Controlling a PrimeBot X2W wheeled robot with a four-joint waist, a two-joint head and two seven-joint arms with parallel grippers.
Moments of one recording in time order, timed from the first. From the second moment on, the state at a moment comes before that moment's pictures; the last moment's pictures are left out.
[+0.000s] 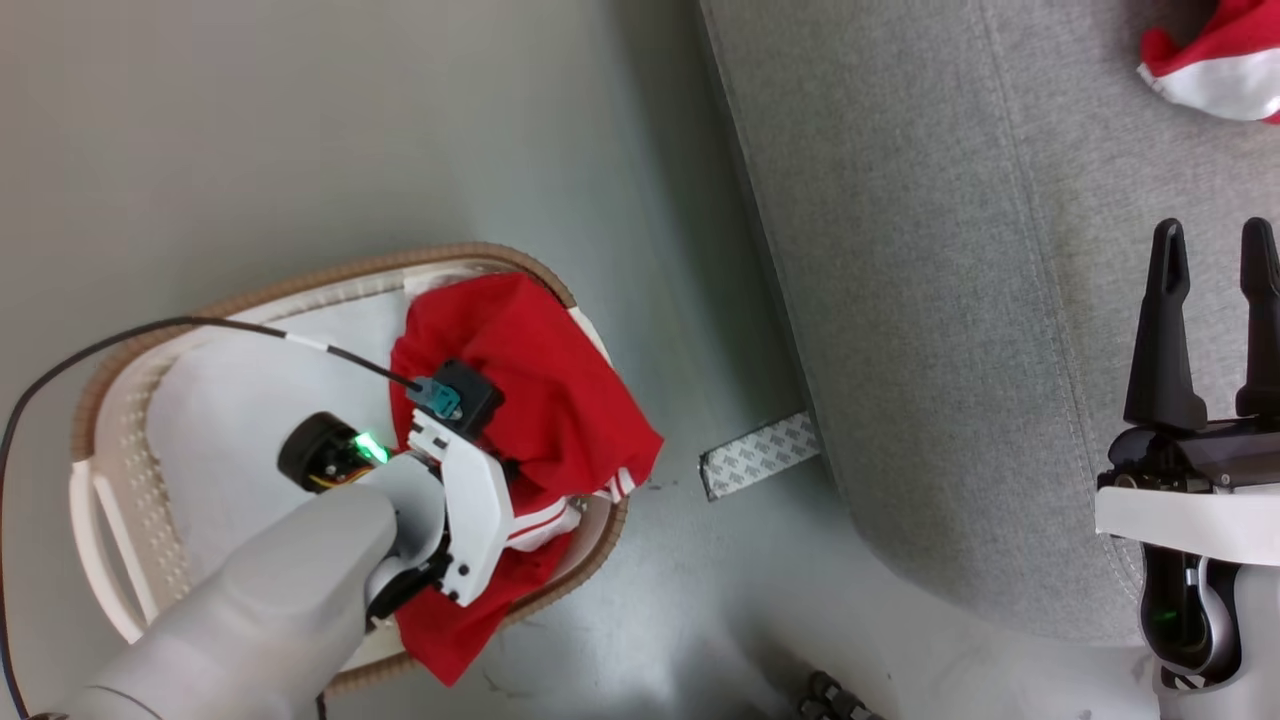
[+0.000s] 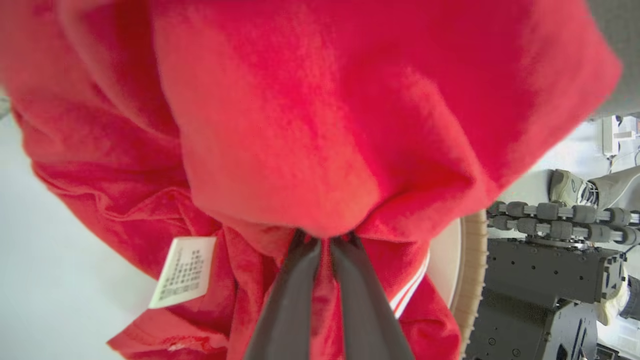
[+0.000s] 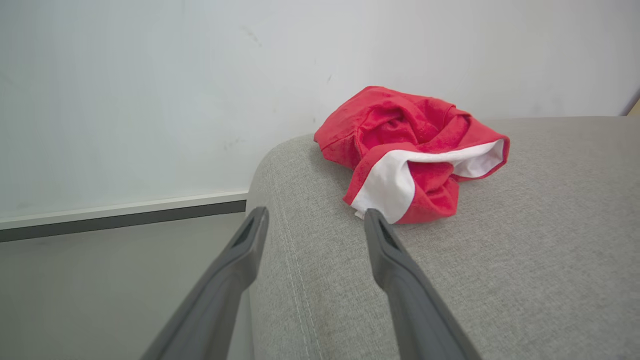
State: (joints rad) left arm -0.94 0.39 -1.24 0.76 -0.84 -0.13 0.13; right arm -0.36 -0.05 -0.02 -0.02 0.40 0.13 -0.26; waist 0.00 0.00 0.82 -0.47
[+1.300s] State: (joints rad) left arm -0.84 0.21 -1.19 0.69 -0.97 -0.13 -0.26; right arm -0.23 -0.05 0.00 0.17 0.24 0.13 -0.26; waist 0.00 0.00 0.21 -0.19
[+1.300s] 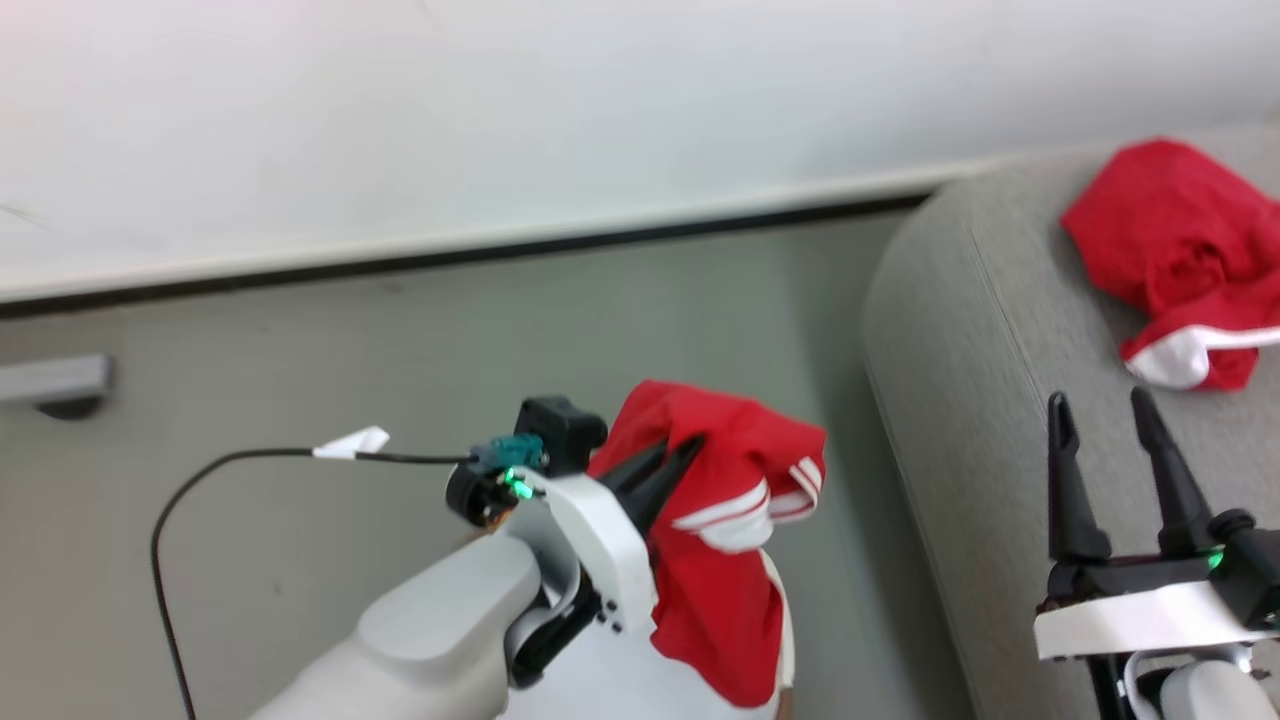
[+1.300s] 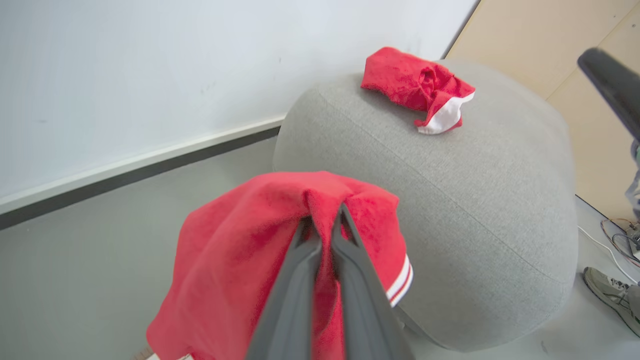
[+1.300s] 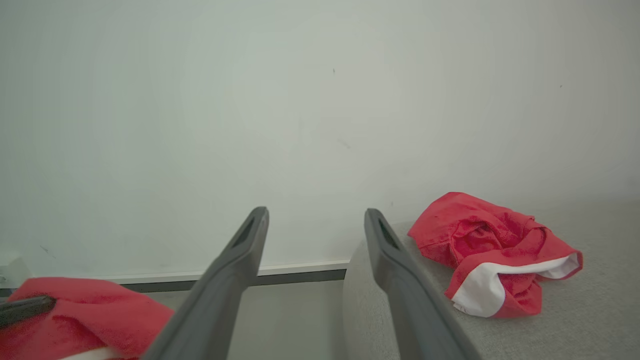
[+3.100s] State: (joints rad) left arm -0.83 0.36 -0.99 0.20 -0.87 0.07 -0.21; right arm -0.28 -0.09 0.48 0.25 0.32 0.13 -0.24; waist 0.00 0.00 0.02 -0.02
